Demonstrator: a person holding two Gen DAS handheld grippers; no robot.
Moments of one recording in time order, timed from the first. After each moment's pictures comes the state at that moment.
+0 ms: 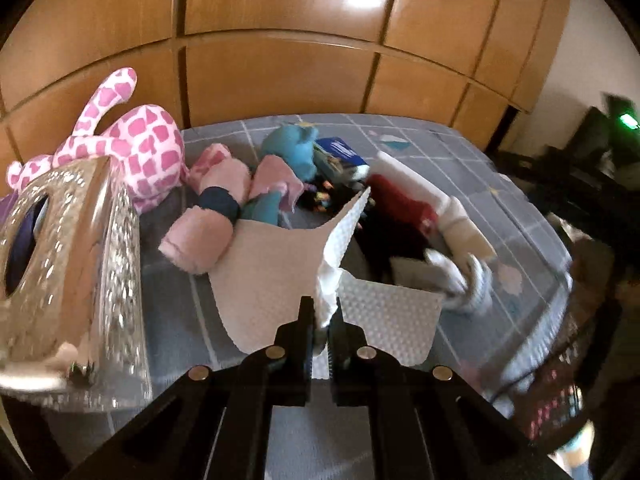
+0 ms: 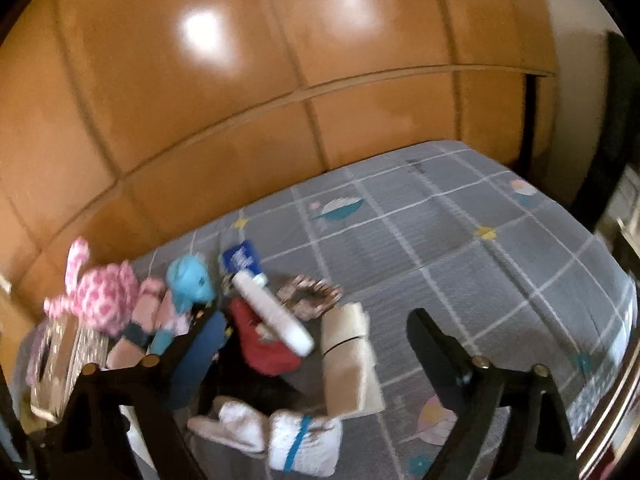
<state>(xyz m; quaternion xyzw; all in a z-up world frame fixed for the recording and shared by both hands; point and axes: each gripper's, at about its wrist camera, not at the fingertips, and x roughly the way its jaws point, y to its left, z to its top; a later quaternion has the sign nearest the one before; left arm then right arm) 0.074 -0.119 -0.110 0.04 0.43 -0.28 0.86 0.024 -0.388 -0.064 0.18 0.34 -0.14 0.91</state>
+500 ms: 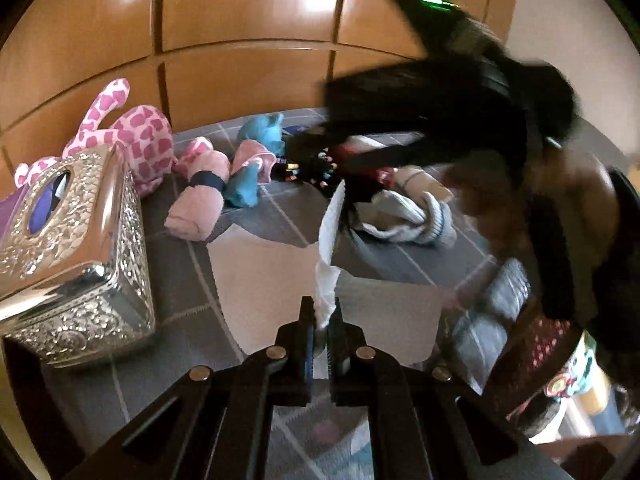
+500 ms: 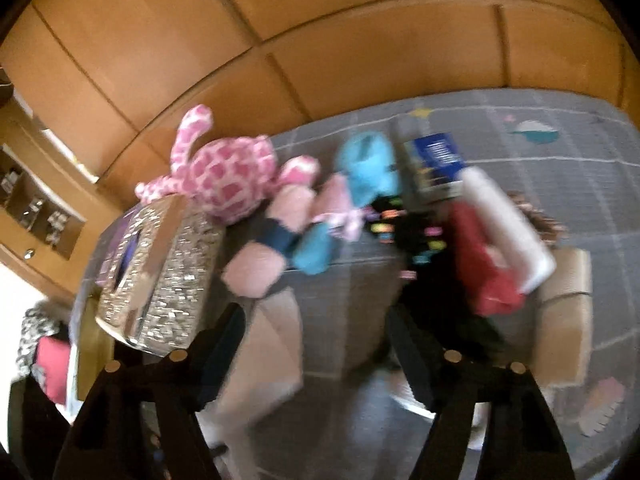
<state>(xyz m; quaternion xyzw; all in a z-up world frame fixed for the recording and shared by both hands) 0.014 -0.089 -0.113 0.08 0.40 -0.34 0.85 0.092 -0.270 -0.099 0.18 0.47 0.11 0.86</state>
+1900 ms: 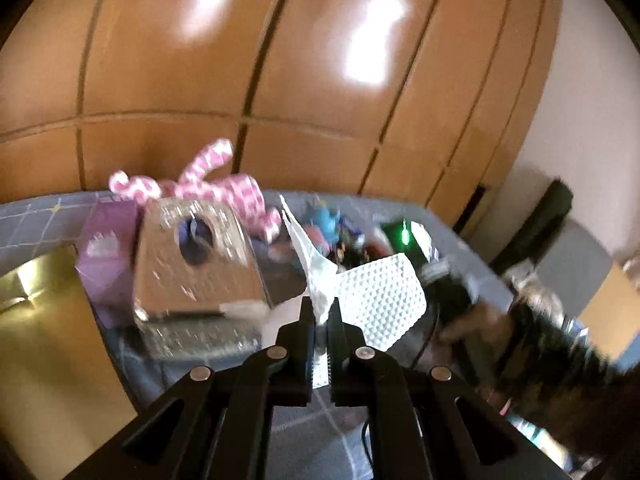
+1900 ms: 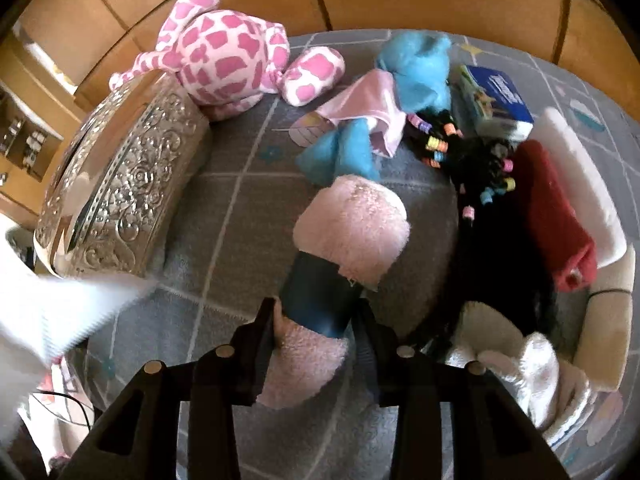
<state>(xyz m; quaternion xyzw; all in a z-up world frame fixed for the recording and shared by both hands) -0.002 0.035 -0.030 -0.05 0.34 -0.32 0.88 0.090 -0.250 -0.148 0.08 0.57 0.11 0.81</state>
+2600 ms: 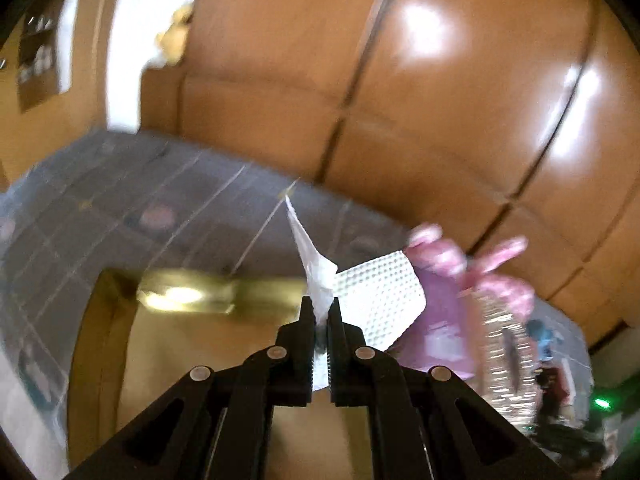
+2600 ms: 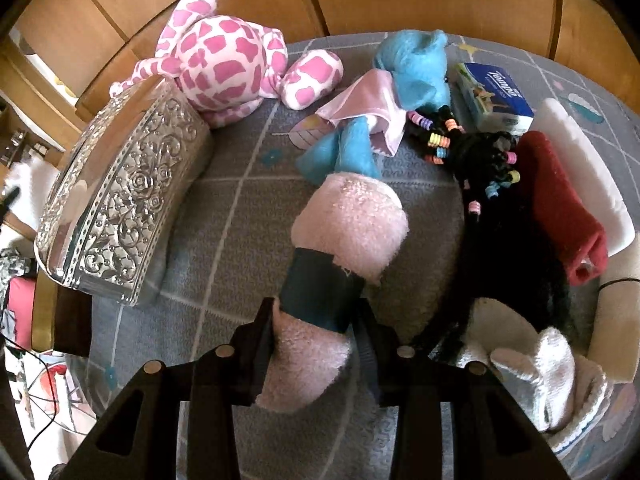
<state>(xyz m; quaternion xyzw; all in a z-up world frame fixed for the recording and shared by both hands) 0.112 0.236 -0.027 -0.16 0.35 0.00 0.92 0.088 -0.239 -0.154 0.09 0.55 0.11 0.82</state>
